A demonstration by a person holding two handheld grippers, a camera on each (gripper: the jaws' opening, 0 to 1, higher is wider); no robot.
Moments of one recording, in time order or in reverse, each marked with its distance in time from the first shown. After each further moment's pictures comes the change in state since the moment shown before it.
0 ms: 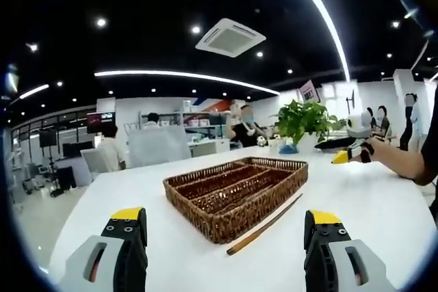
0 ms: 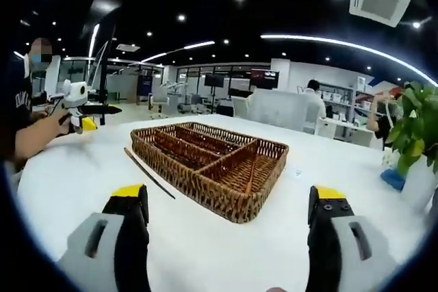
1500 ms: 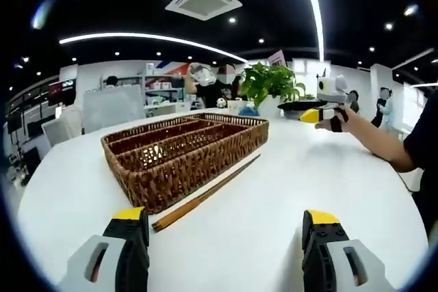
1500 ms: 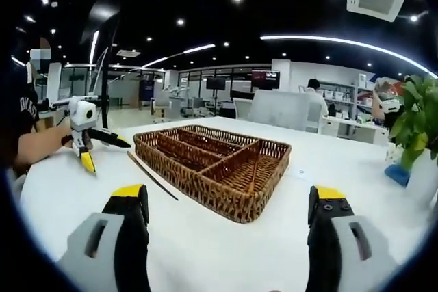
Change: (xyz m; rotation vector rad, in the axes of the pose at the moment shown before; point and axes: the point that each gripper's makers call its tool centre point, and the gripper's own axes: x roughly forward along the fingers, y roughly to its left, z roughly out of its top) left arm 0.037 -0.072 -0.069 -0.062 0.255 -0.261; right arm 0.005 0.001 -0.003 0.030 -0.010 0.030
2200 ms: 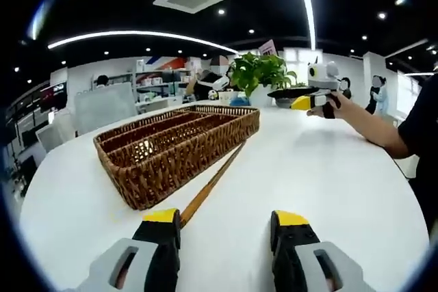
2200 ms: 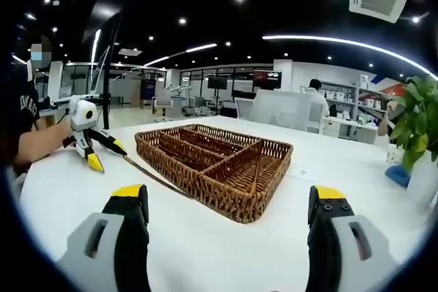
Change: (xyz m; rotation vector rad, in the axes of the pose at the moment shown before) left arm -0.005 -0.021 -0.004 0.047 0.038 -0.103; right arm 0.000 0.001 -0.001 -0.006 0.004 0.003
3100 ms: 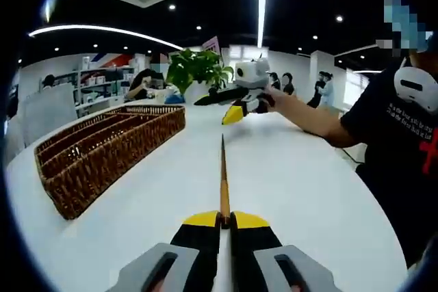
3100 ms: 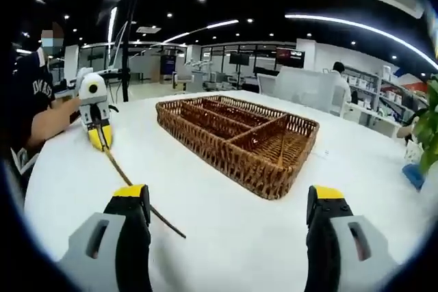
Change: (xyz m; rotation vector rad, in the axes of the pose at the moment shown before) left arm -0.001 -0.075 -0.009 0.094 0.049 -0.329; right arm 0.002 0.044 -0.040 -0.100 0.179 0.205
